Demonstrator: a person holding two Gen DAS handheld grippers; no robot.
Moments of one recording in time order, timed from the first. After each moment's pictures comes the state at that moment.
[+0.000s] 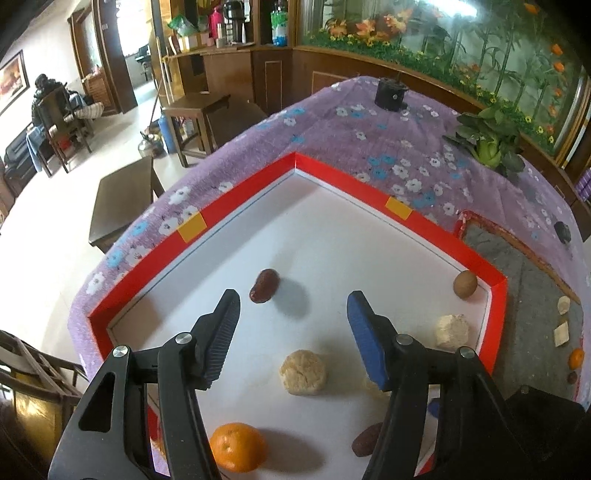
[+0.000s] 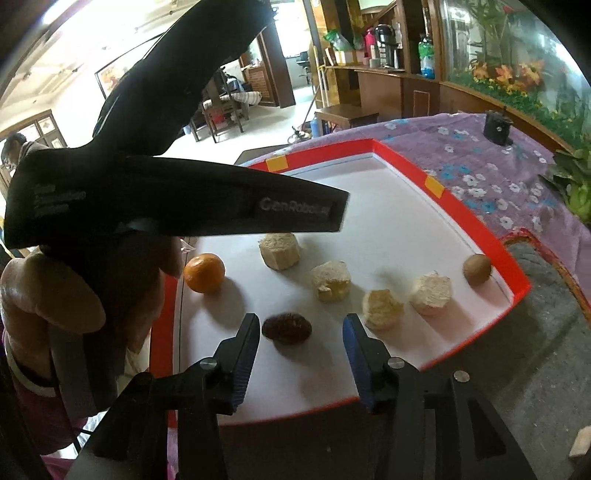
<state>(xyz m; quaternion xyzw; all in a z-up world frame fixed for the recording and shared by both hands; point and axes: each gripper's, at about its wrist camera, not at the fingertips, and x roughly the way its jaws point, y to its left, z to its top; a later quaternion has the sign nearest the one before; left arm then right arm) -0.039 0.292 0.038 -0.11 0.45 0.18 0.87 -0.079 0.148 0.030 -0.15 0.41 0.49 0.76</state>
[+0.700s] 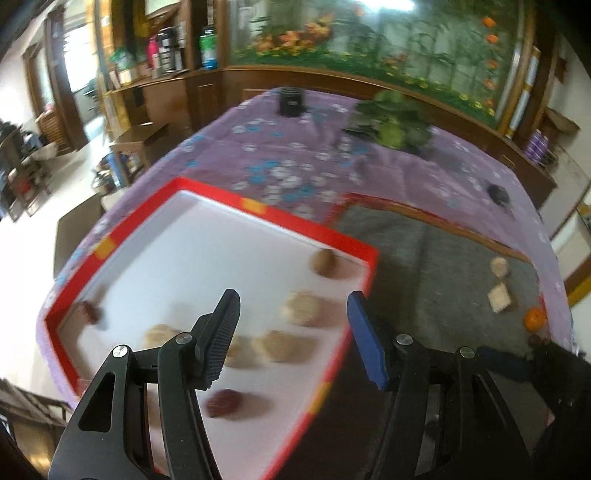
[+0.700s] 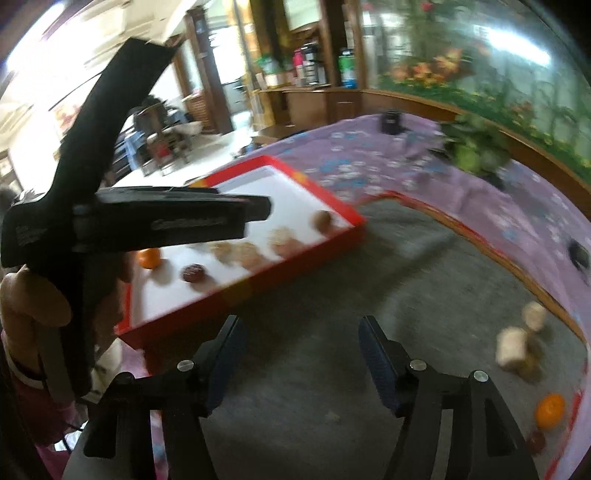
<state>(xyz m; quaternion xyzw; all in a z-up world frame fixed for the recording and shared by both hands) -0.034 0.178 0.061 -0.07 0.43 0.07 0.90 -0.072 0.005 0.050 -0.10 0.40 0.38 0.83</state>
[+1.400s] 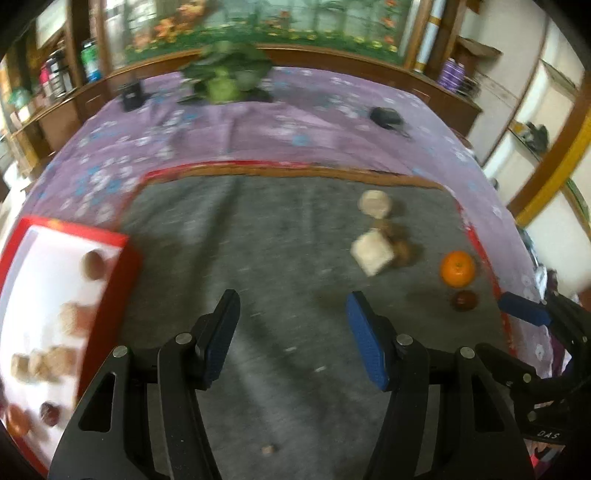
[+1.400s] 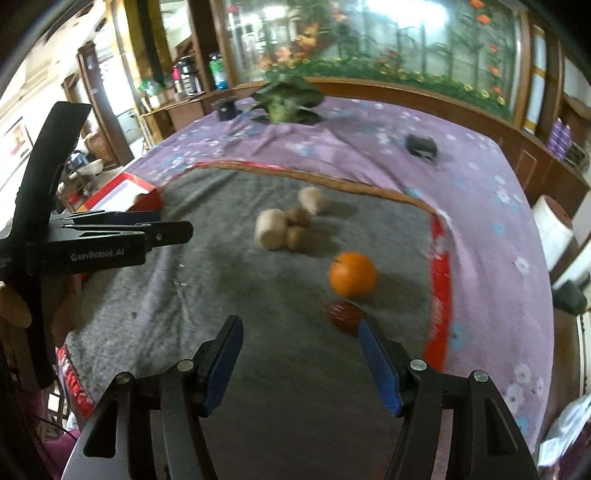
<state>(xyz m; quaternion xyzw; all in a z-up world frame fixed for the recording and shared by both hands) 0.009 0.022 0.029 -0.01 0.47 -0.11 0.88 -0.060 -0.179 0.029 -0.04 0.44 0.20 0.87</state>
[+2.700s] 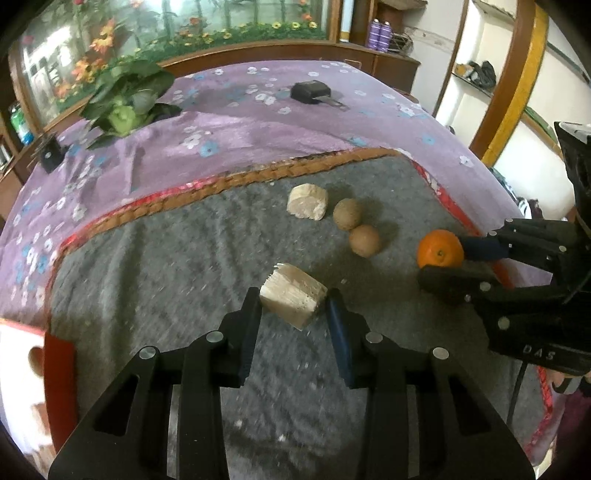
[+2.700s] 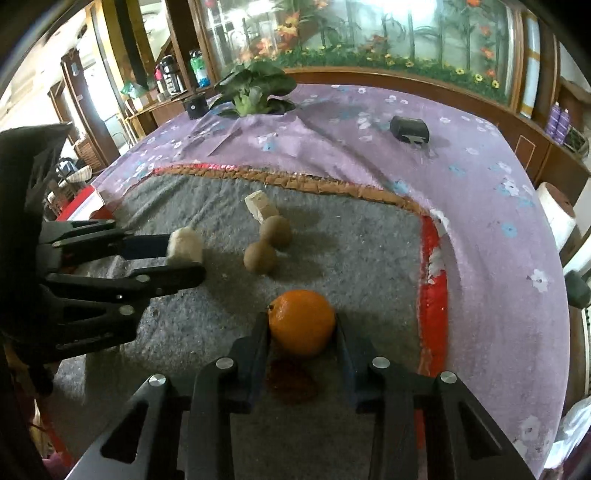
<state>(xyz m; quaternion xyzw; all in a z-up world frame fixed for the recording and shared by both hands) 0.035 -0.016 0.007 0.09 0.46 -0.20 0.86 -0.002 -0.186 0.002 -0.02 0.45 0.20 0.87</state>
